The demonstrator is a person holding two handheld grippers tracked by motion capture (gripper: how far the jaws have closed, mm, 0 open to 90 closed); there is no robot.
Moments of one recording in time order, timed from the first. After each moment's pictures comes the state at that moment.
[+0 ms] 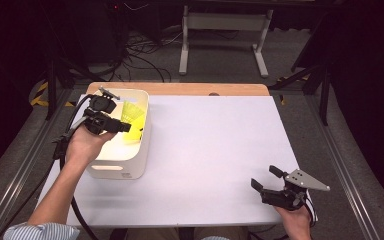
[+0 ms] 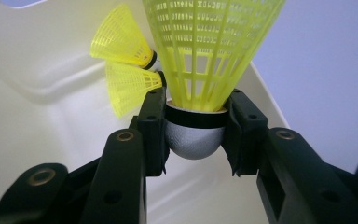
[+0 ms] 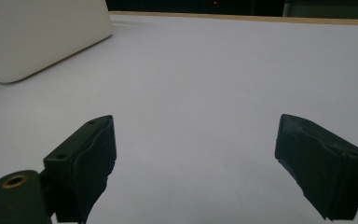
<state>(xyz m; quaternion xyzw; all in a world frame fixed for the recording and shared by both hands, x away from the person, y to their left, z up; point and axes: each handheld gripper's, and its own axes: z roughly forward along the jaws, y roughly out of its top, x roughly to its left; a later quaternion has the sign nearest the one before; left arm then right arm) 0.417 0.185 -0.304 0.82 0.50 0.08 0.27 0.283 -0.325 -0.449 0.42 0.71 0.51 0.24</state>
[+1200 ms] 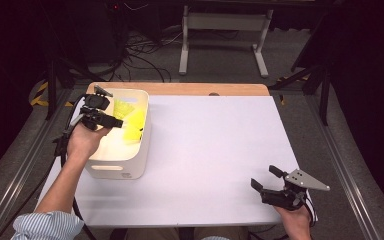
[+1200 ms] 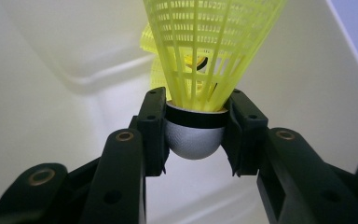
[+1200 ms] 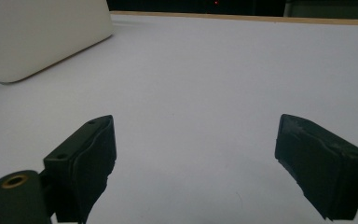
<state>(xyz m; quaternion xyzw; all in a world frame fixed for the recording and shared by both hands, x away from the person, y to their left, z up) 0.445 0.205 -0.327 0.79 0.55 0.10 0.25 0.283 -0.325 -0.449 0.42 0.71 0.51 0.24</state>
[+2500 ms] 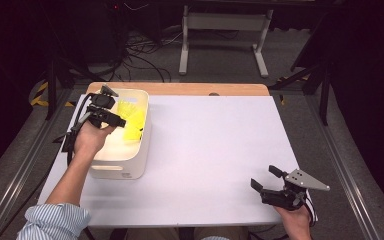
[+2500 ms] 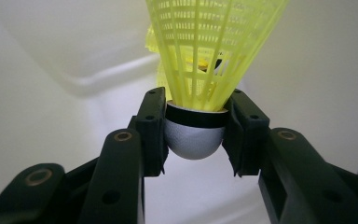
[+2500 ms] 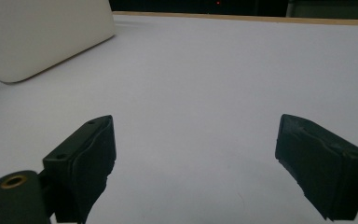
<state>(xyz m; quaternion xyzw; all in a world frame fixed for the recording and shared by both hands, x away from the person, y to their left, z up) 0.462 0.197 -0.339 0.79 0.56 0.09 0.22 0.283 -0.325 -0.449 0.42 0.71 0.51 0.23</state>
